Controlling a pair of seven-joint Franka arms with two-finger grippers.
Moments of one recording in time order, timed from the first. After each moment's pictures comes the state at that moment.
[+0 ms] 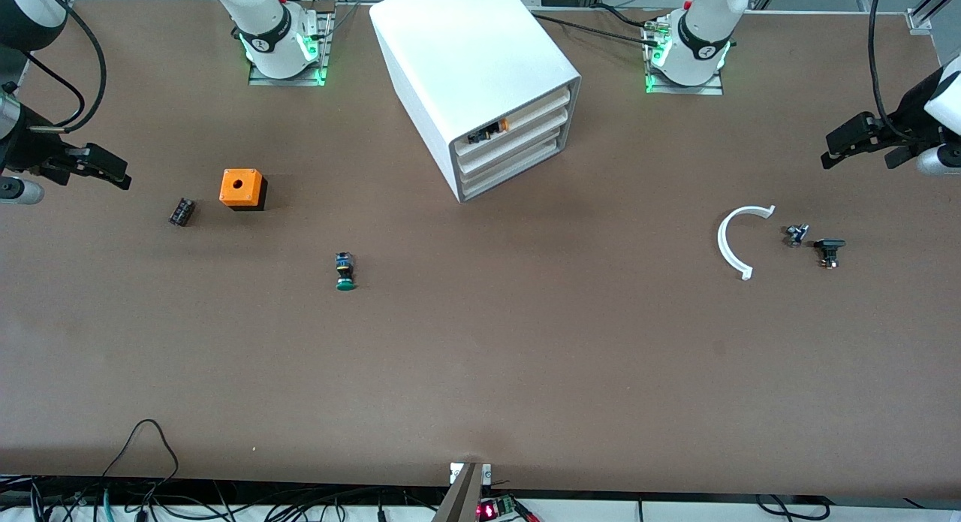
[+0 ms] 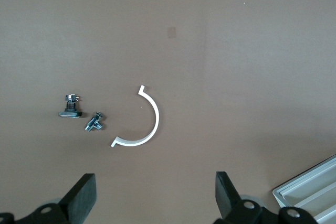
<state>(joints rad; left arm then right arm) 0.13 -0.08 -0.09 -1.72 -0.04 1.64 0.01 0.00 -0.02 -0.07 -1.79 -0.05 1.75 0.00</state>
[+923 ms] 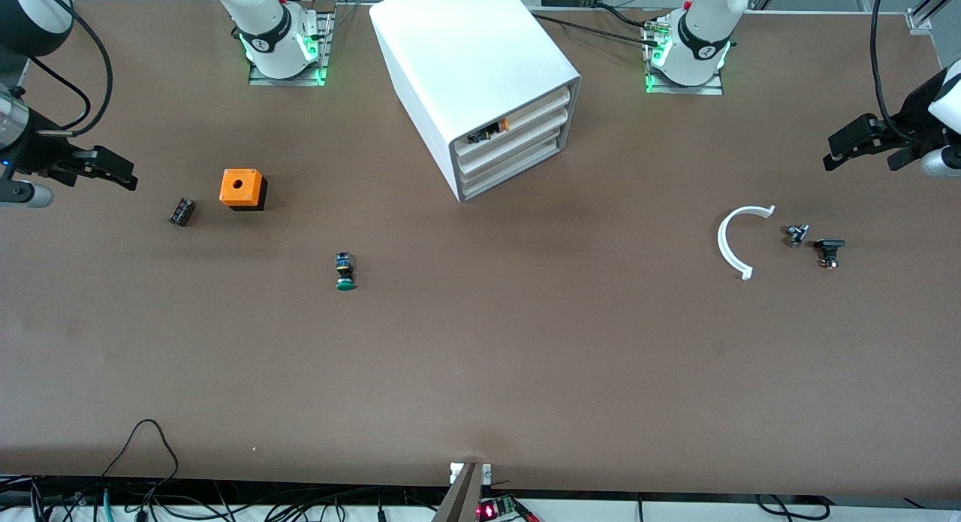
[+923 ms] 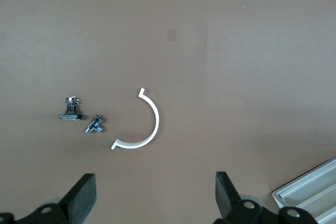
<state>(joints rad) 0.13 -0.07 -0.09 -1.70 -0.04 1.64 0.01 0.01 0.00 -0.06 -1.79 -0.04 1.74 -0.01</state>
